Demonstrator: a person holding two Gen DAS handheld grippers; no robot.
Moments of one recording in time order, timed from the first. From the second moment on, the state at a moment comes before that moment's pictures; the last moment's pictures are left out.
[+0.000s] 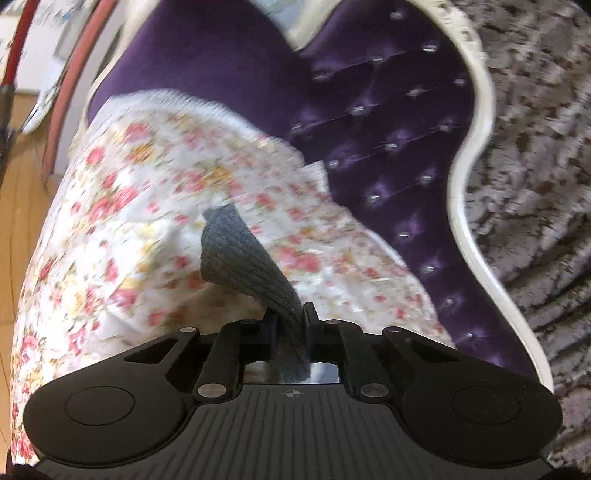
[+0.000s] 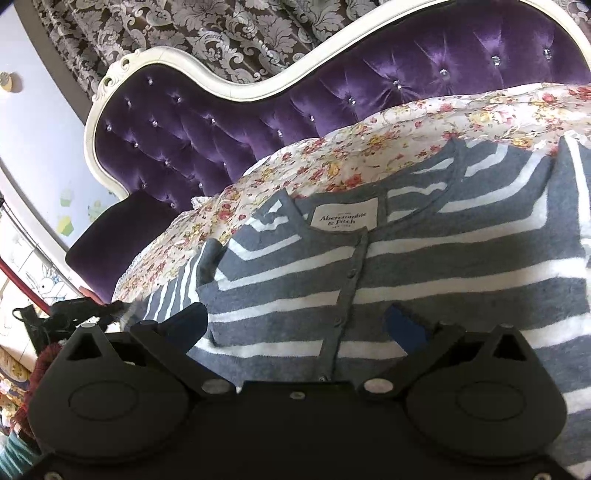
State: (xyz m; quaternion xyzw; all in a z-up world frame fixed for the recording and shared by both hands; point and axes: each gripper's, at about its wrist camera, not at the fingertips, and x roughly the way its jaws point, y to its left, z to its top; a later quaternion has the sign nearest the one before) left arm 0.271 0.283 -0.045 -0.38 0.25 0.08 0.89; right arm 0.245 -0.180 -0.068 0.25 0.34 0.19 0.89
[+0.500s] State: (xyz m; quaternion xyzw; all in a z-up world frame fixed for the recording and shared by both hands) left arm 0.280 0.102 0.077 -0.19 0.24 -0.07 0.95; right arm 0.253 -0.235 -0.050 0.29 0.33 0.12 0.89
